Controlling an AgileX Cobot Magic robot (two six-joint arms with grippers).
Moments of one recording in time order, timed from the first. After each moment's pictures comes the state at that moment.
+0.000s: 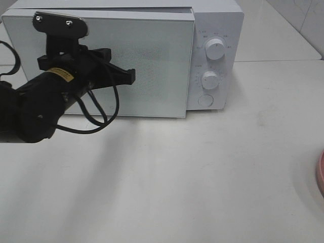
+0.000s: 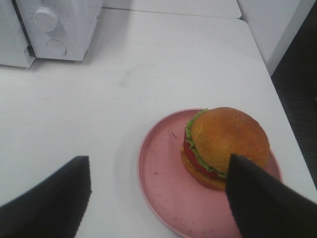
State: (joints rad) left arm -0.68 1.86 -0.80 -0.48 -0.87 0.28; right arm 0.13 0.00 -0.50 -0.11 1.00 0.06
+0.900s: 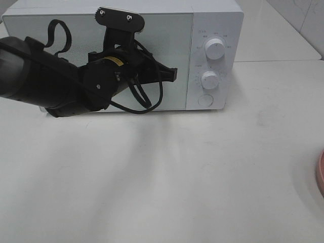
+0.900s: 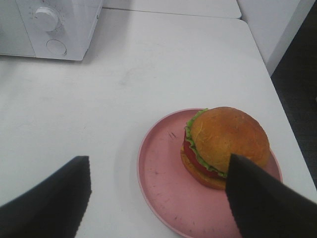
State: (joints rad) left arm -0.73 2.01 -1.11 -0.62 -0.61 0.44; right arm 0.13 0.00 -0.50 -0.11 1.00 0.06
